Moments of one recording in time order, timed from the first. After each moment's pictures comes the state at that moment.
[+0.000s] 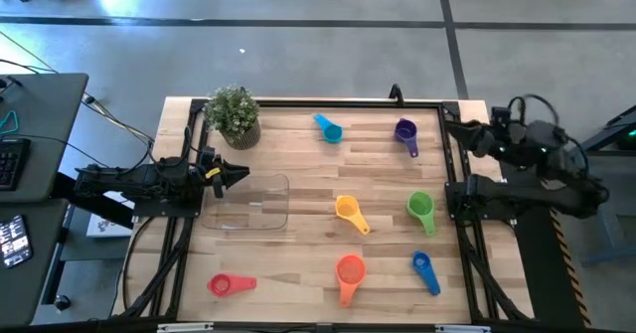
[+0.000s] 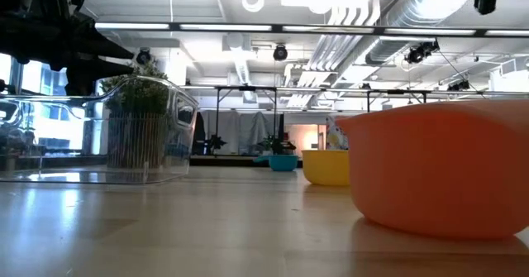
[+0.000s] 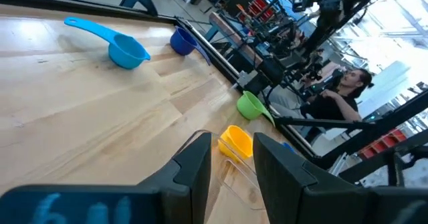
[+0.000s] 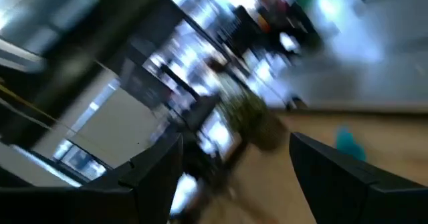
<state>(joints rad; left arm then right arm) -0.05 0.02 0.09 -0.21 -0.30 -0.75 -0.22 0.29 0.80 -0.54 0.21 0.84</state>
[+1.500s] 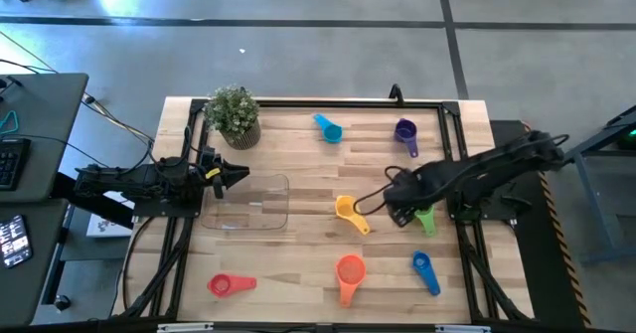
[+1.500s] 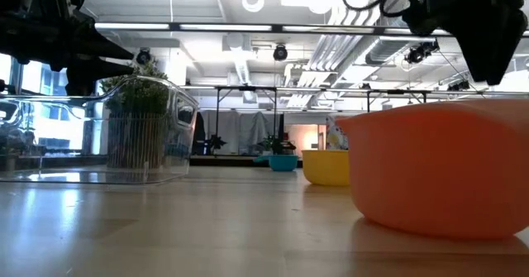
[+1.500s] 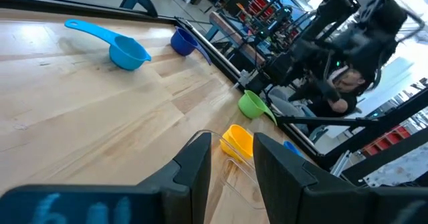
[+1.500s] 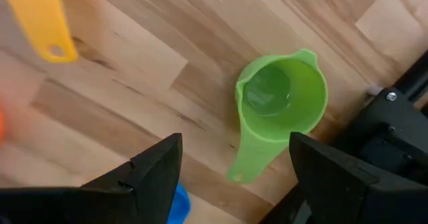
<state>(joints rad) -0.05 0.02 0.09 -0.21 -0.30 -0.73 0.28 1.40 1.12 -1.35 0.04 1.19</state>
